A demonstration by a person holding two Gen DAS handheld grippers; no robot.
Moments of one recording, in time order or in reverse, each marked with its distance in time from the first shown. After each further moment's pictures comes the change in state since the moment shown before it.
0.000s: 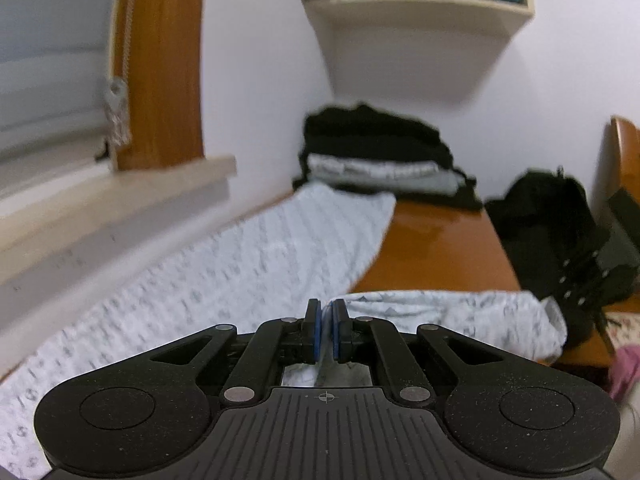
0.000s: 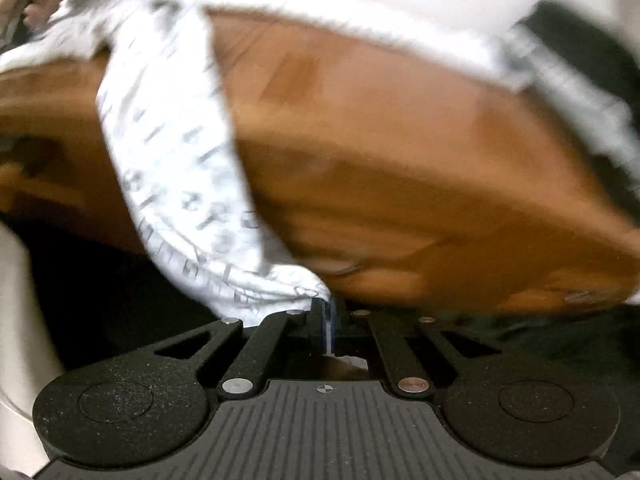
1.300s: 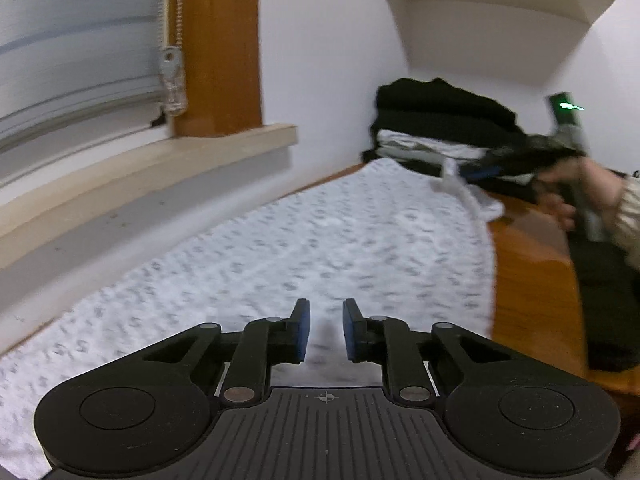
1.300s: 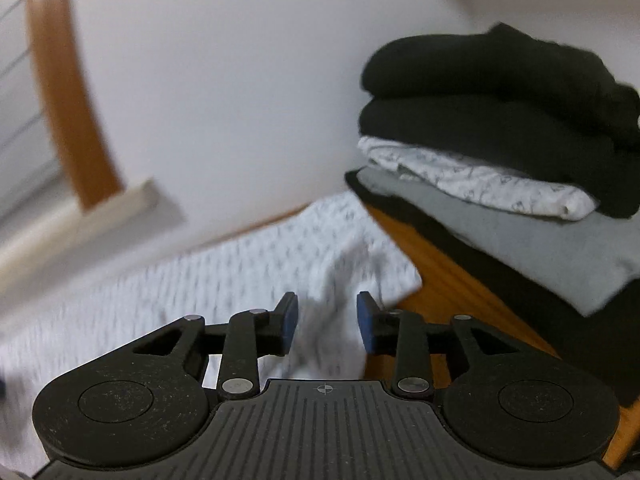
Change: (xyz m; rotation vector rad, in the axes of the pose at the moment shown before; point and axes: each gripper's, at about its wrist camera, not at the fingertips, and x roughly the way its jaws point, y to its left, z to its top) left arm 0.029 -0.035 0.004 -0.084 0.149 0.224; right arm 0.107 -0.145 0.144 0.719 -0.362 0.057
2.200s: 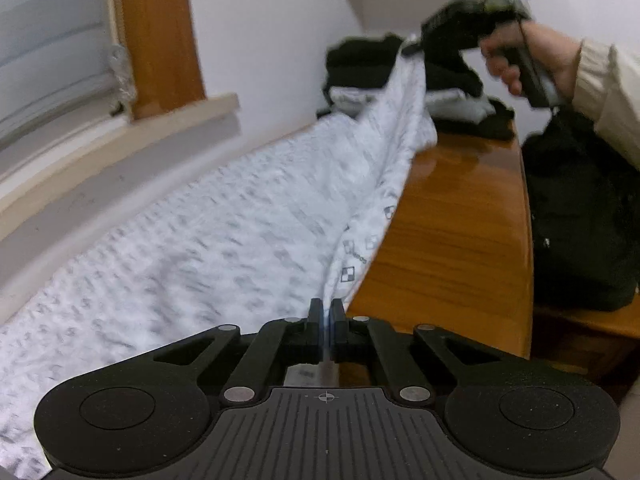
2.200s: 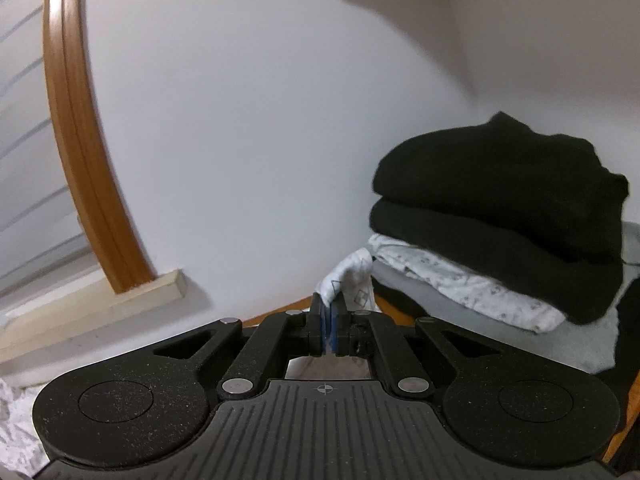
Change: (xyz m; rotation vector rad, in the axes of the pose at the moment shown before) left arm -0.031 -0.042 -0.023 0.101 0.038 0.022; right arm -0.055 0.031 0.051 -0.078 -0.134 -0.011
